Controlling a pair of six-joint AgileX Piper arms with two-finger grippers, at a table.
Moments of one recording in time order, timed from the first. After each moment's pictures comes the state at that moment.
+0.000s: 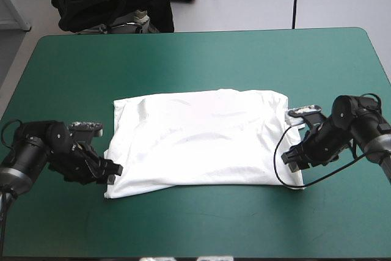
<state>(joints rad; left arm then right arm) -0.12 1.20 -0.90 -0.18 1.21 0.12 0.10 1.37 -1.03 0.20 1.22 -0.31</state>
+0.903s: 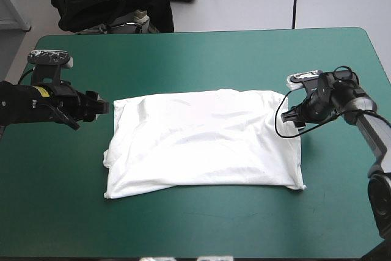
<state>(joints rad) -0.12 1.17 -1.43 -0.21 1.23 0.10 0.09 1.68 -1.26 -0.05 0.91 -0.11</state>
